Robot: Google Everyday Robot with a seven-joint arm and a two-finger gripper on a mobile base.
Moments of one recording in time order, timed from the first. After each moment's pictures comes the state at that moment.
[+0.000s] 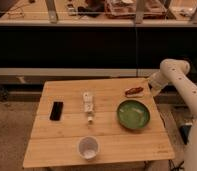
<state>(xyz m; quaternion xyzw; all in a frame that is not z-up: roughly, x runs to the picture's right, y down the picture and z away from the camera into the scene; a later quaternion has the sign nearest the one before) 0.351 0.009 0.886 -0.18 -0.10 -0.14 0.97</state>
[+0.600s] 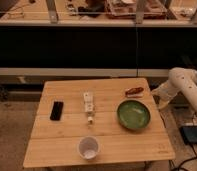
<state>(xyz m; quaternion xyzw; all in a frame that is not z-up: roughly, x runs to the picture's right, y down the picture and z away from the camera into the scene) 0.376 0.072 0.878 -0.23 -0.11 -0.12 0.96</state>
